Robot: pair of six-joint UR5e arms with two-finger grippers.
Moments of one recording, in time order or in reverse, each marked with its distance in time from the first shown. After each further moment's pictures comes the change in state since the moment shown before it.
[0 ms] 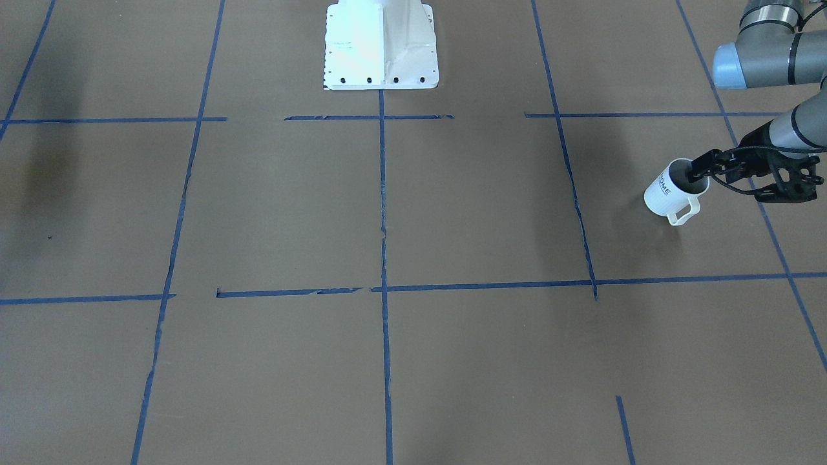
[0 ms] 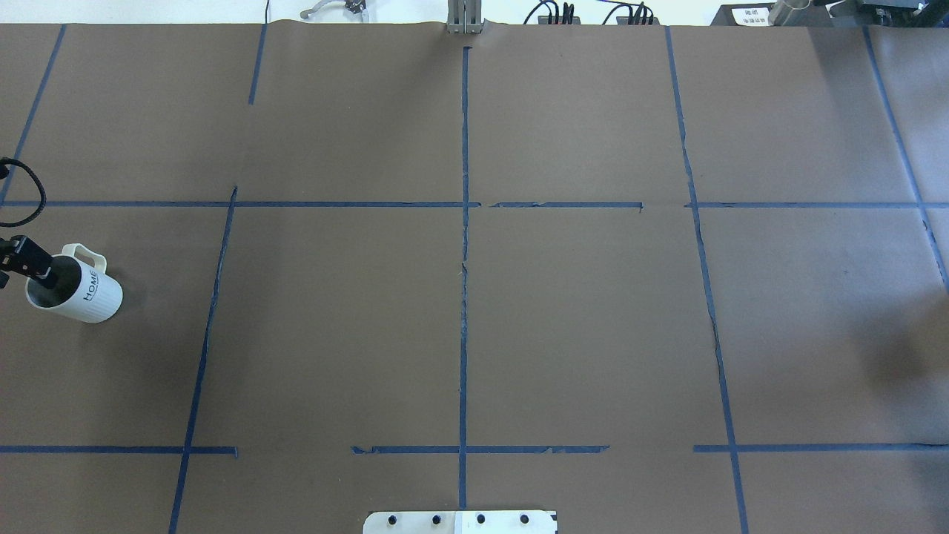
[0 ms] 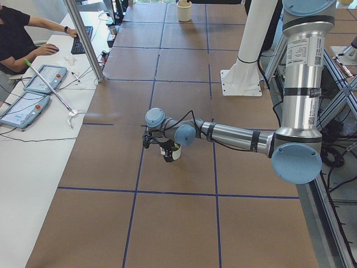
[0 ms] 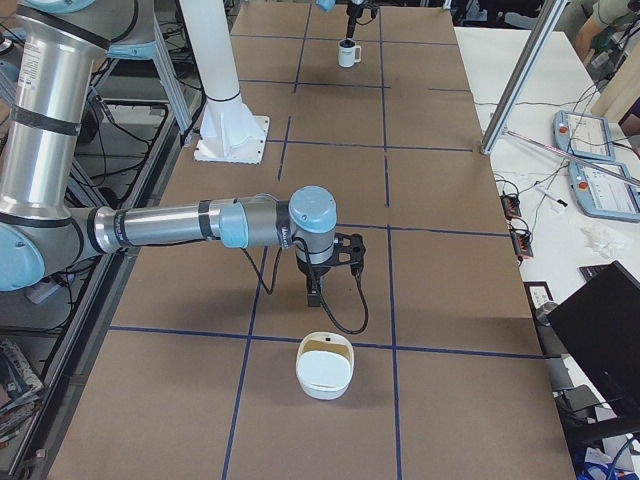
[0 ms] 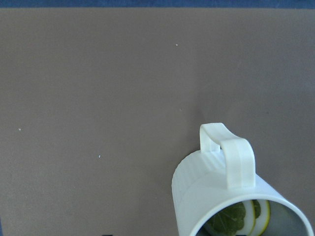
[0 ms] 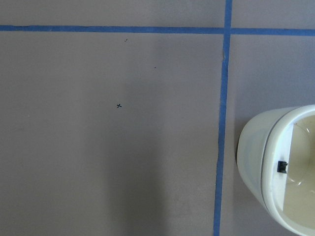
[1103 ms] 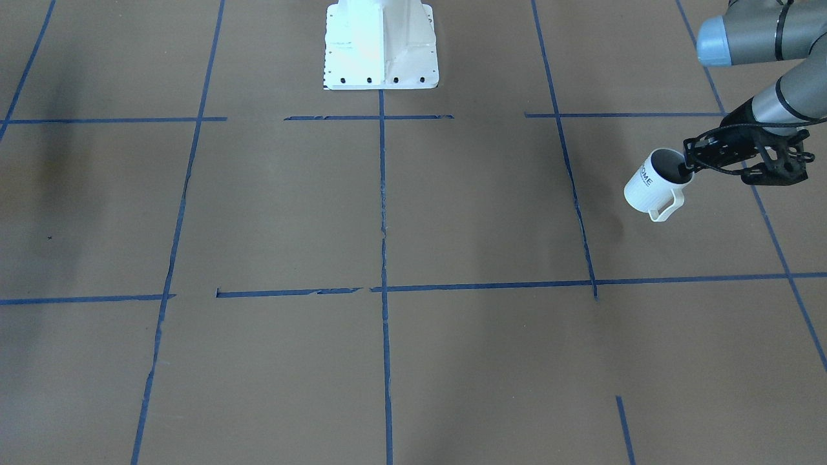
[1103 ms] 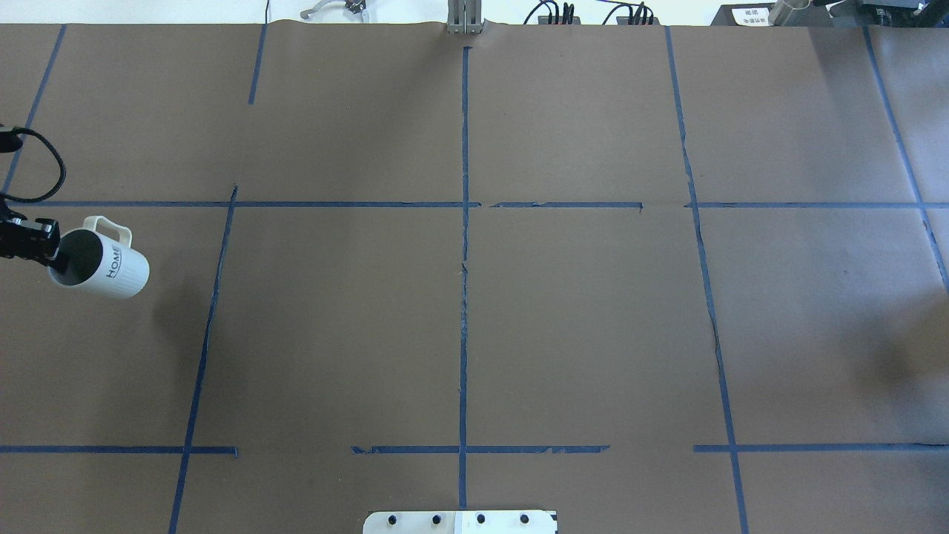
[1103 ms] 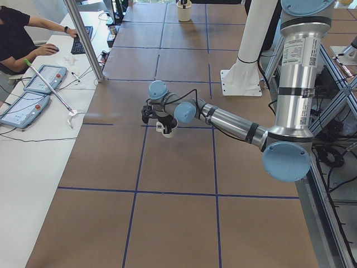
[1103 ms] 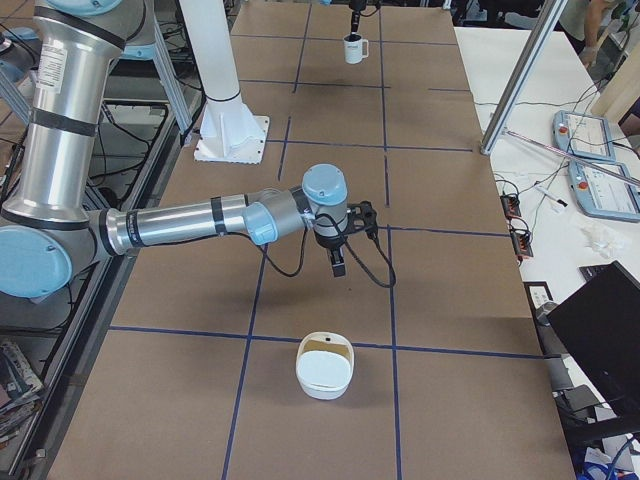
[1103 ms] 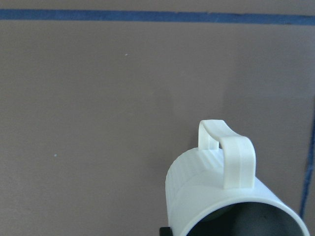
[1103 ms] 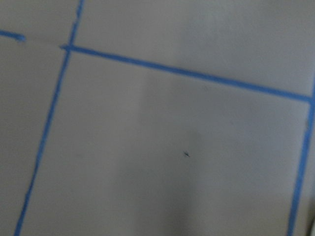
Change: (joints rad) left arm 0.013 -0.124 -0.214 0.136 0.003 -0.199; right arm -0.193 0.075 -0.014 0.356 -0.030 0.218
